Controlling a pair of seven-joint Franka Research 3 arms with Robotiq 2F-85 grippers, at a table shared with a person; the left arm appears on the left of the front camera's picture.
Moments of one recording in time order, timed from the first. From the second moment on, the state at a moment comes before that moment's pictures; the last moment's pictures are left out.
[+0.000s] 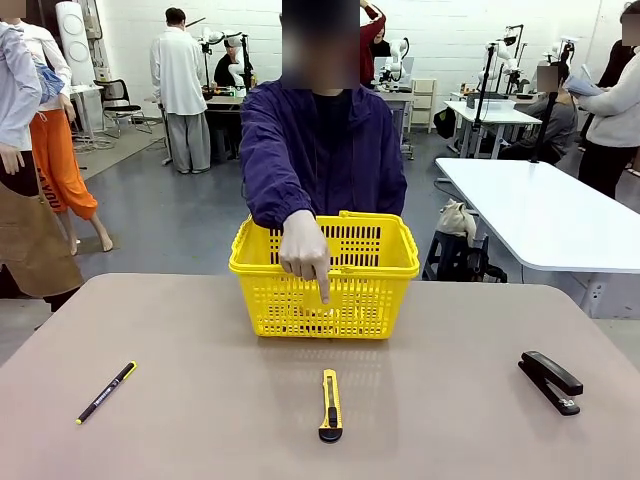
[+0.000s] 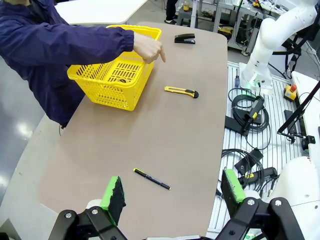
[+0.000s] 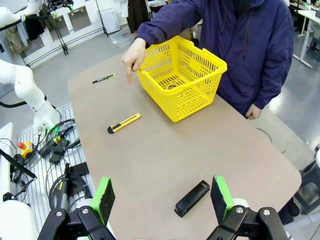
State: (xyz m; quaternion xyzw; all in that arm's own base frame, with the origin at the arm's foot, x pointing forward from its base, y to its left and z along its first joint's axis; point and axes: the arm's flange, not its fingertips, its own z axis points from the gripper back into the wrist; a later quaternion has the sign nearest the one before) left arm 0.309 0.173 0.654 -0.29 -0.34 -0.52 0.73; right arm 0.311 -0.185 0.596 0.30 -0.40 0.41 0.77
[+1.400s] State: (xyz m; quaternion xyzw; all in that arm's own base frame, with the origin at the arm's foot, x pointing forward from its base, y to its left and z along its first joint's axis) left arm 0.306 -0.227 0.561 -0.02 -0.09 -0.28 0.95; right arm 0.311 -0.185 0.596 0.29 -0.40 0.41 0.77
